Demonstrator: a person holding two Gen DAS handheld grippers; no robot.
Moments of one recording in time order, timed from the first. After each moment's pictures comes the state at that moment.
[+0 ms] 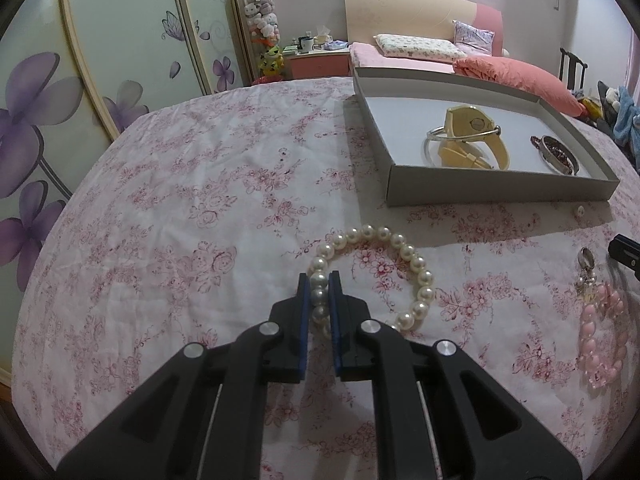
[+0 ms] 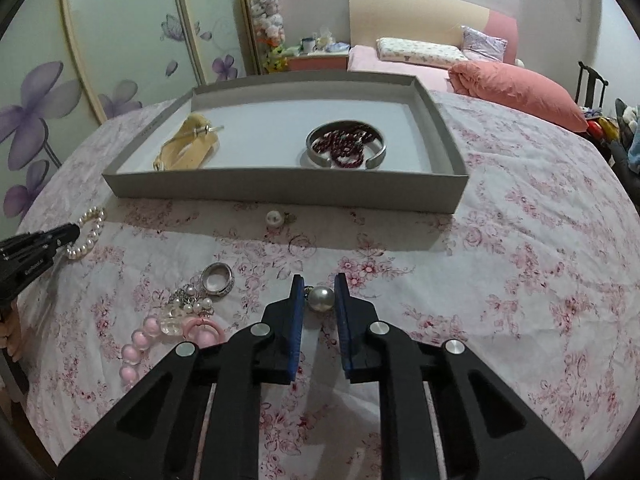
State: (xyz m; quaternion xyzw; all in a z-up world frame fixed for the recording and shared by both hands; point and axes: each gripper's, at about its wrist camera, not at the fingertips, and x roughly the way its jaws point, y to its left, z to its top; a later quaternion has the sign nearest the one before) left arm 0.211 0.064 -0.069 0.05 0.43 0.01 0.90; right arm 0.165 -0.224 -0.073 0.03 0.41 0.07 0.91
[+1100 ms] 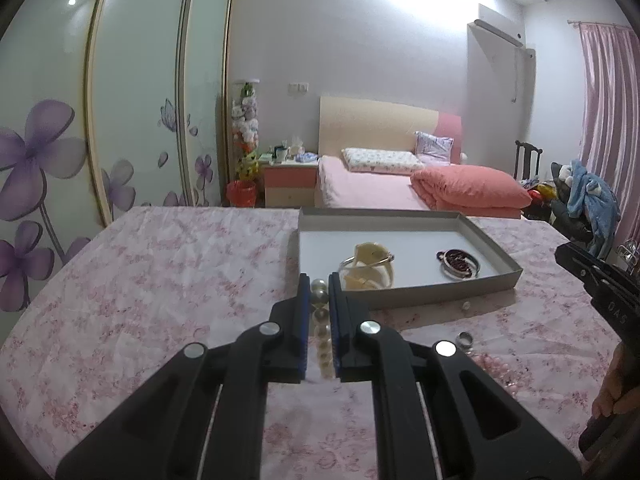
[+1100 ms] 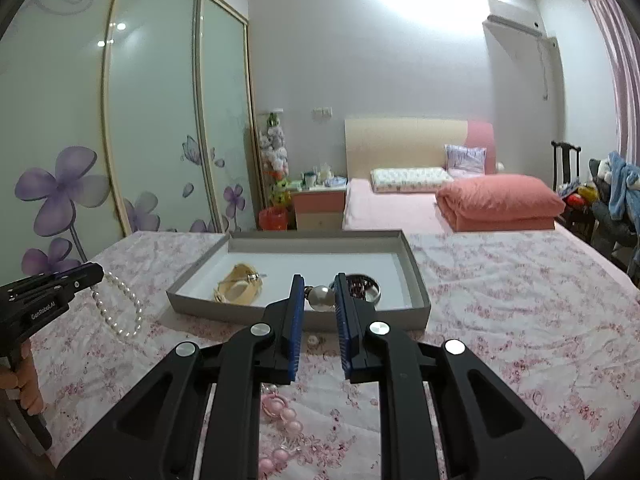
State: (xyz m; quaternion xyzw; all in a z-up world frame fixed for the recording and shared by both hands) left arm 0.138 0.029 0.013 0.00 0.23 -0.05 0.97; right arm 0.096 -0.215 -0.002 0.04 0.16 0.06 0.98
